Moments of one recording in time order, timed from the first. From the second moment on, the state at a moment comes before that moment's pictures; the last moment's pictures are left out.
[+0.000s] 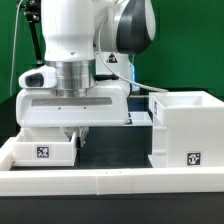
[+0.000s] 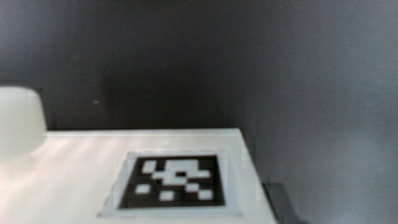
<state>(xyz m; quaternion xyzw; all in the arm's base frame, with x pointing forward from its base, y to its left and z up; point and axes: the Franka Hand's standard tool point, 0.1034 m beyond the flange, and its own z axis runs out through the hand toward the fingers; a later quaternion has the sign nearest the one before) 0.510 -0.082 0.022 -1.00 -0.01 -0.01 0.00</state>
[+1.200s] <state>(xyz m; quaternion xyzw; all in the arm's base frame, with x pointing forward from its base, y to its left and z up) 0.505 -0.077 0.035 -0.90 -0.43 0.00 -0.01</state>
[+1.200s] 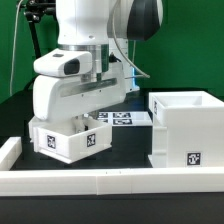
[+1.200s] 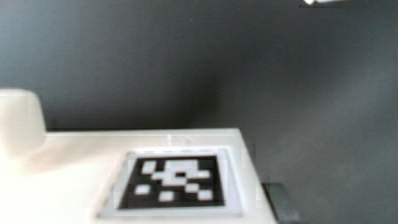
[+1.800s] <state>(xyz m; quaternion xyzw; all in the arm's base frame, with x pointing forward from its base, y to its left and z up) 0.509 -0.080 0.029 -0.76 -0.65 0.02 -0.03</state>
